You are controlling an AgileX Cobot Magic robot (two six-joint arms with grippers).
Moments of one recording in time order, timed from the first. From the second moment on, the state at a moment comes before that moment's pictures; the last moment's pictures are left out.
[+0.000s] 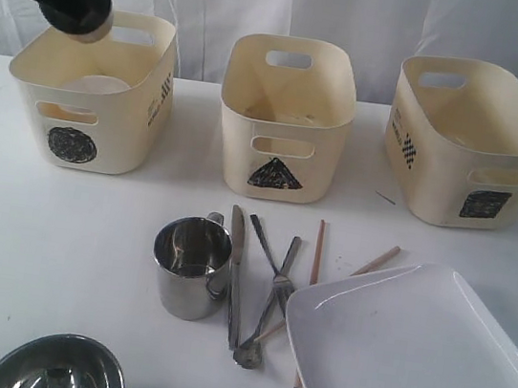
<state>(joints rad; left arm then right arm) -0.19 1.85 -1.59 0.45 0.35 0.11 -0.15 0.01 -0.01 0.13 0.16 -0.06</state>
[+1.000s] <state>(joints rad) -0.17 1.96 -1.60 0.35 0.31 0.11 -0.15 0.01 -0.01 0.13 0.16 -0.06</state>
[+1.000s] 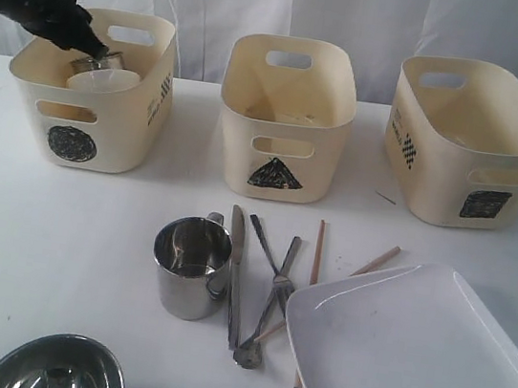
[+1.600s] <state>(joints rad) -0.29 1.41 -1.43 0.13 0.89 0.15 -0.15 0.01 -0.01 0.13 0.16 -0.06</state>
